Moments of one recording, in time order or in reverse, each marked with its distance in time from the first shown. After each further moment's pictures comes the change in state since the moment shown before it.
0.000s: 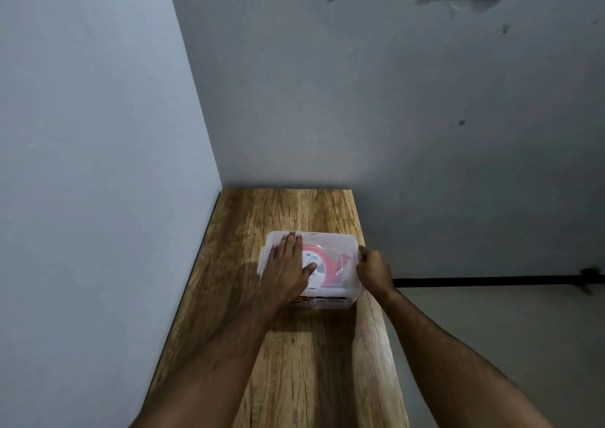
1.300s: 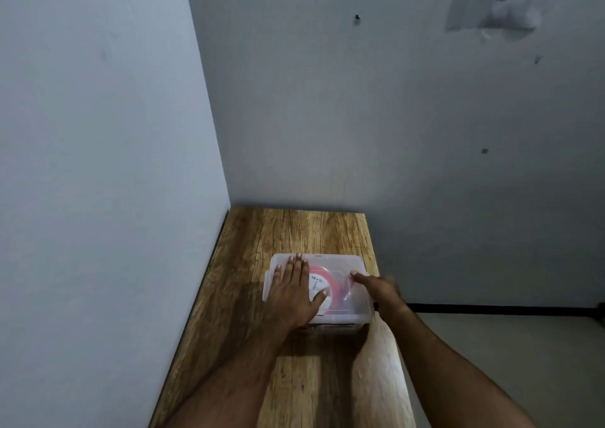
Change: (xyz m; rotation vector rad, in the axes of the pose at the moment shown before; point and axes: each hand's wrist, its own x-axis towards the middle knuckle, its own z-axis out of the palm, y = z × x) left_hand 0.035 -0.030 0.014 0.140 -0.027 -0.025; right_hand 0.063 -0.013 0.021 0.450 -0.055 0.454
